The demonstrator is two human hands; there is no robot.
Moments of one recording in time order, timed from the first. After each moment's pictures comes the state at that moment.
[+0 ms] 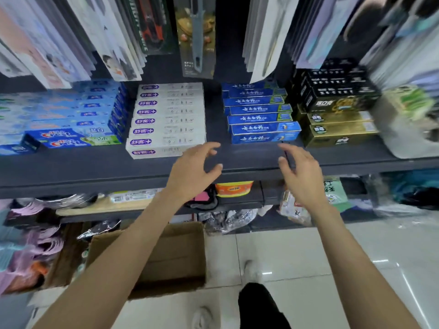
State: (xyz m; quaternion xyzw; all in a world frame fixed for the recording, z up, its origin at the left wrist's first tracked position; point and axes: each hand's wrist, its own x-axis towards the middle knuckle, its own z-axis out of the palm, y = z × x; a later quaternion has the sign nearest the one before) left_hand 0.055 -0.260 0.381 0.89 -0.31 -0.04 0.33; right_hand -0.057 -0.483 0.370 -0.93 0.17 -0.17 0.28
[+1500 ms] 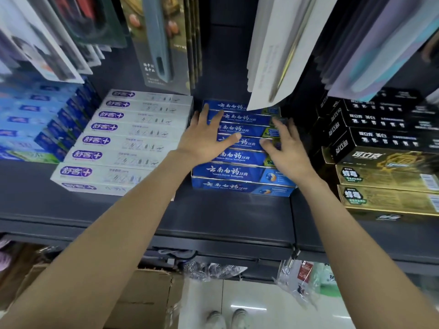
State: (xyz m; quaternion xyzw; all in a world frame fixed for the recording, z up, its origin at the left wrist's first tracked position) left_hand 0.231 -0.410 0.325 0.96 -0.20 -0.09 0.17; right_hand 0.154 -0.596 0.310 -0.92 0.14 -0.07 0.36
